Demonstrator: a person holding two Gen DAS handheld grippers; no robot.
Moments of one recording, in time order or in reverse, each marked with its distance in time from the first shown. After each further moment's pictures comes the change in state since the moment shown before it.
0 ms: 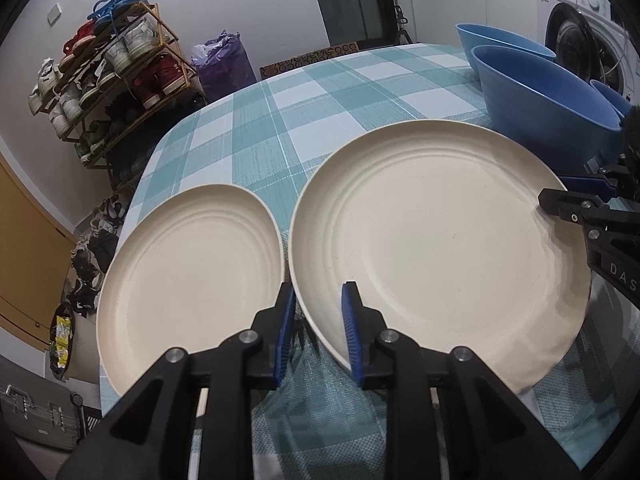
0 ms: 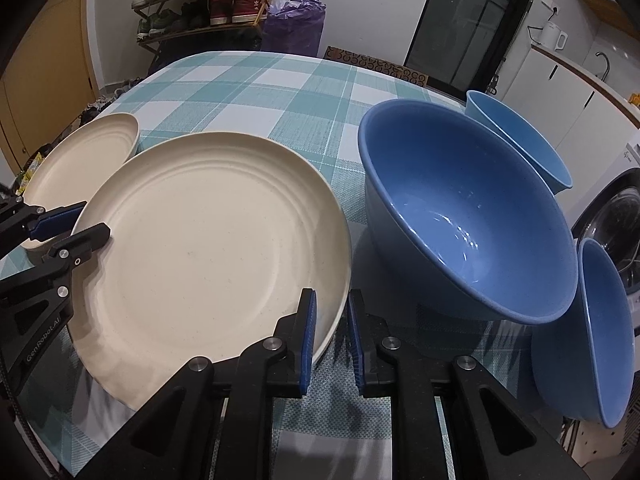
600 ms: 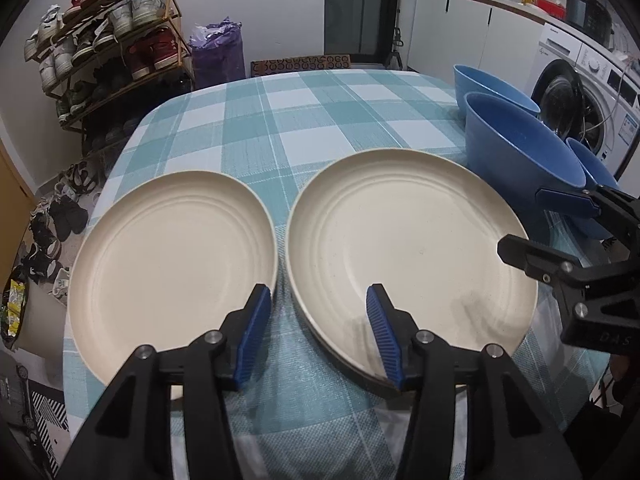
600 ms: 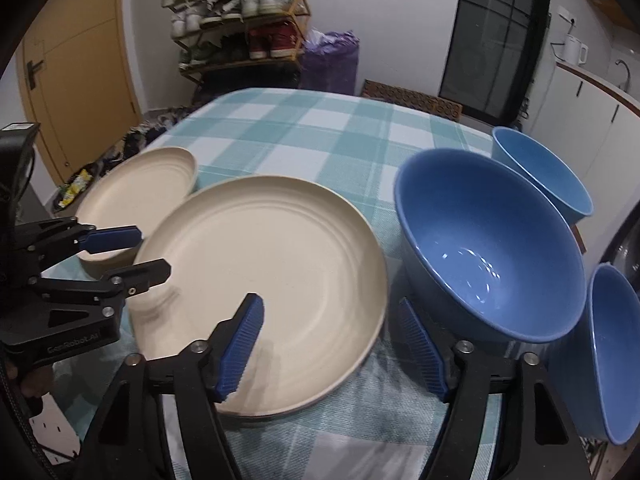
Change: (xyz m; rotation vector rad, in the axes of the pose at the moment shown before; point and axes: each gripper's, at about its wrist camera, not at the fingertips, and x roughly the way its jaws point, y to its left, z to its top) left arm -0.019 0.023 -0.004 -0.148 -0.025 -0.176; right arm -0.040 0.002 0.004 -0.030 -0.150 0.172
